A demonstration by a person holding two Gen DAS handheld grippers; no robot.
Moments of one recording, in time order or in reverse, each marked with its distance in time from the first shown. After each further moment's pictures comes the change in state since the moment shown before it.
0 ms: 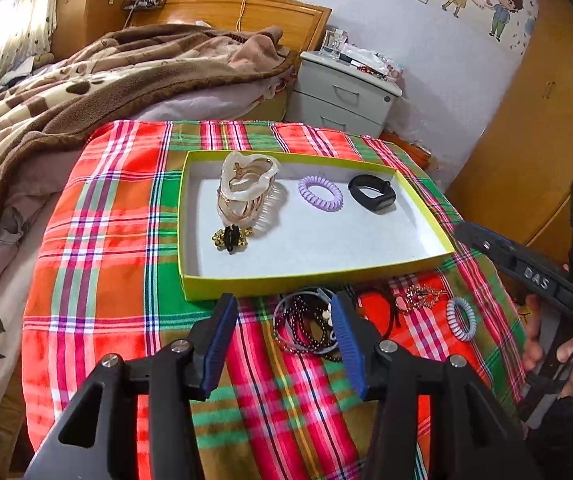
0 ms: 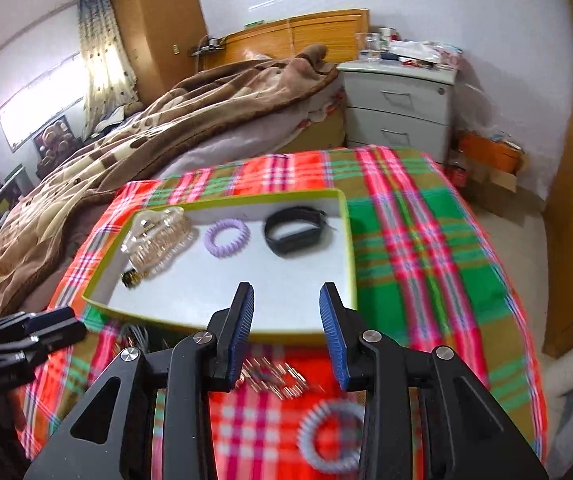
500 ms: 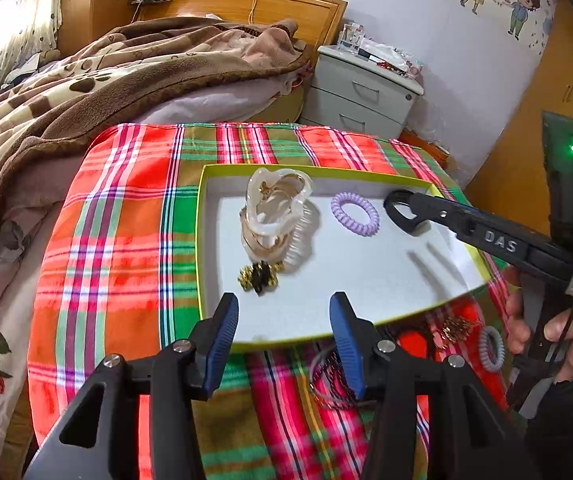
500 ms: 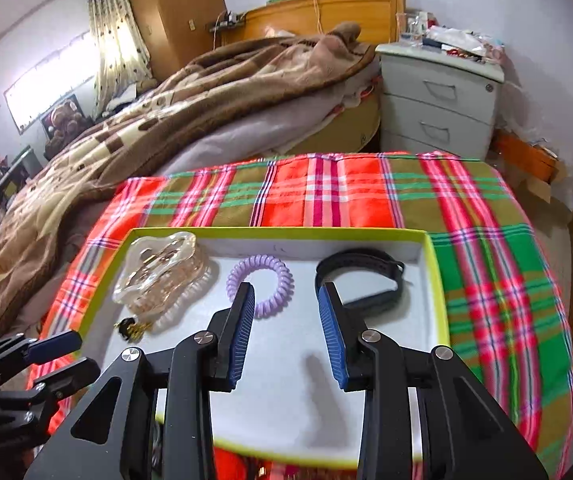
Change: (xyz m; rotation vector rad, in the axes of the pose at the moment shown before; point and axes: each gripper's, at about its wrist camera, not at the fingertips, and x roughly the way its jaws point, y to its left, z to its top) left arm 0.029 0.018 0.029 -0.017 0.036 0.038; right arm 0.076 0.046 0.054 -0.060 0.069 0.074
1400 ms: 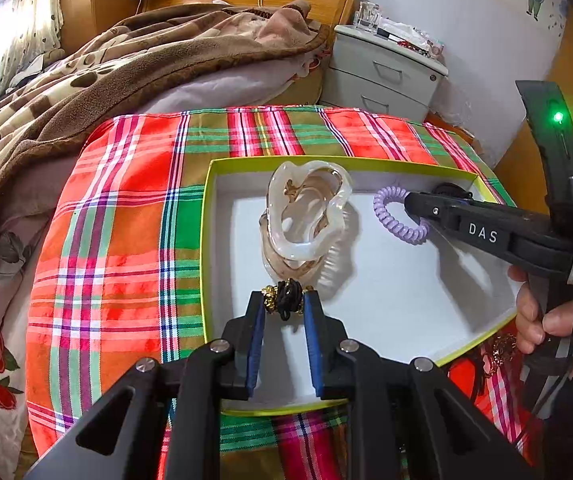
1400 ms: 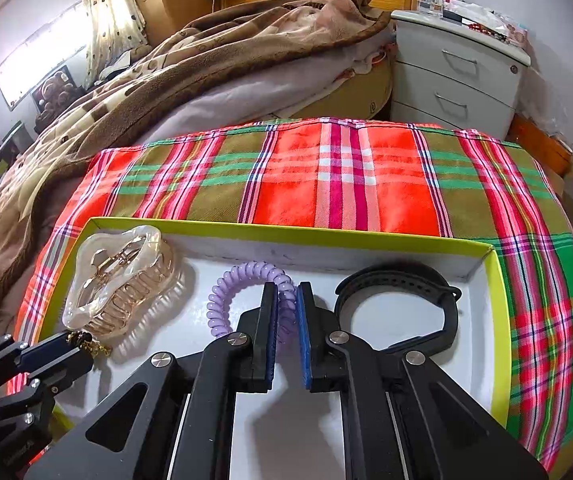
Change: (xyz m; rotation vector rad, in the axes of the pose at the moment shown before) left arm 0.047 0.007 0.022 0.021 0.063 0.096; right arm 0.078 0.006 0.020 -0.038 0.151 -0.008
